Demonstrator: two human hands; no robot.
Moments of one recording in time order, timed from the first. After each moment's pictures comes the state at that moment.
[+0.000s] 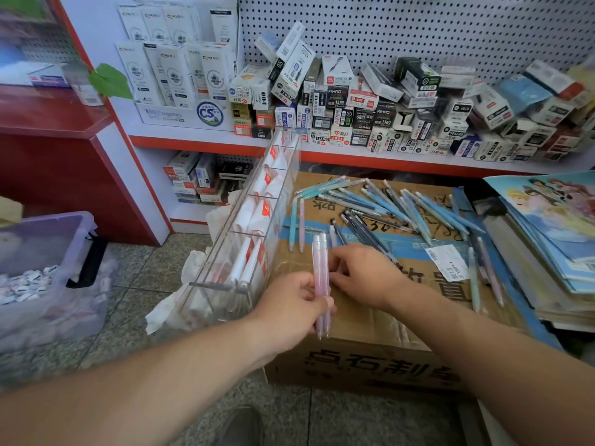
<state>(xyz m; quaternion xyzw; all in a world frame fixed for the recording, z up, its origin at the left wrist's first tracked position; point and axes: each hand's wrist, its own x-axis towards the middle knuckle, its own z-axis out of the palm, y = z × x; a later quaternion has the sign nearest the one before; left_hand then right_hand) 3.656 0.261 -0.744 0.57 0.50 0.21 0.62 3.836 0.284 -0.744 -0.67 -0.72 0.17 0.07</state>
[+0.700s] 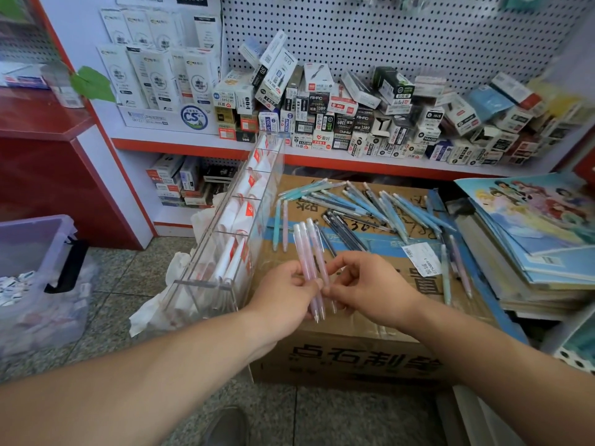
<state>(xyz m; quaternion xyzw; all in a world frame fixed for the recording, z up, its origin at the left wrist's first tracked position) 3.675 0.256 -0.734 0.56 0.49 0.27 0.61 3.843 0.224 -0.711 -0.65 -0.59 0.39 0.26</state>
